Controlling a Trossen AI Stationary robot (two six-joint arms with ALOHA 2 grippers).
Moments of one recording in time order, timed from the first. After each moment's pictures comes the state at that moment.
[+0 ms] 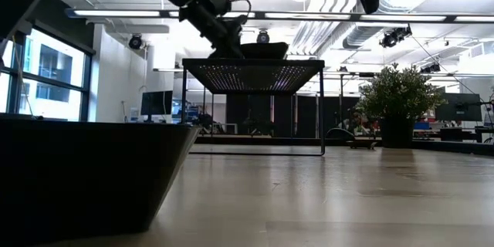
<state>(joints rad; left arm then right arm) 0.73 1.89 1.80 -0.62 0.39 -0.18 -0.07 0.92 0.80 -0.10 0.32 0.31</state>
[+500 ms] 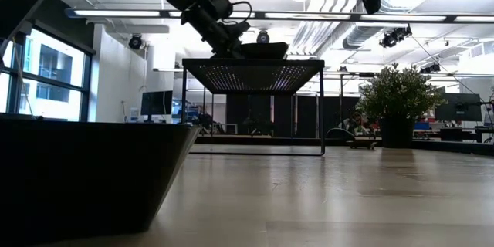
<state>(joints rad) 0.73 1.92 1.80 -0.59 0.30 -0.16 -0.07 0.92 0.80 -0.11 0.37 0.31</state>
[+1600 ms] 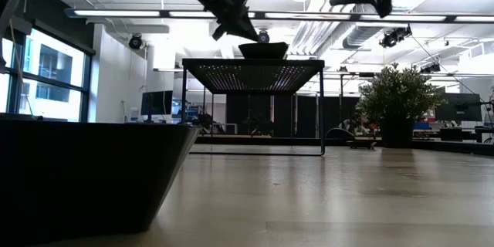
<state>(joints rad) 0.54 1.74 1.70 -0.53 0.17 -0.11 -0.07 0.88 0.80 -0.25 0.40 0.34</state>
